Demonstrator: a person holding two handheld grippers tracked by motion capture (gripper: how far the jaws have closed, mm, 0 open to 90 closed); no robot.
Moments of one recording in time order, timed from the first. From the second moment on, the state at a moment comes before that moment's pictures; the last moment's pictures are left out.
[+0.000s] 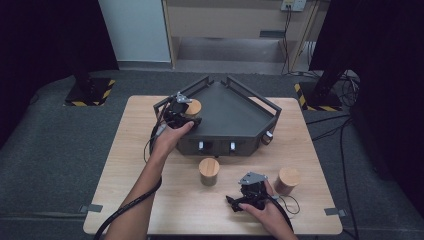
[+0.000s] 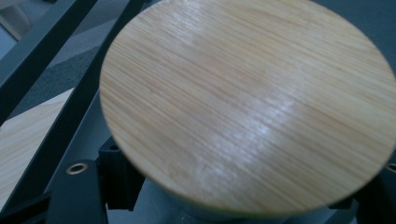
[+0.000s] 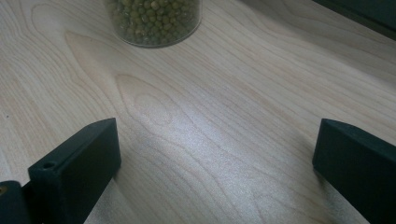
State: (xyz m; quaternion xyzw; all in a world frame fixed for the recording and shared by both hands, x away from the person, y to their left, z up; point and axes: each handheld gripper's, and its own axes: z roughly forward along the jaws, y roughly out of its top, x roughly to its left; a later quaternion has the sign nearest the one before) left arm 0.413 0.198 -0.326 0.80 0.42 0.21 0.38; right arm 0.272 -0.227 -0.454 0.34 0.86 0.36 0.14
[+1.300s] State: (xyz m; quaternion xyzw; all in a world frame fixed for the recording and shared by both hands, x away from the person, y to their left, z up) left arm 0.330 0.215 -0.309 0.78 0.42 0.26 0.39; right arm 0.272 -0.227 -0.454 0.34 0.86 0.36 0.14
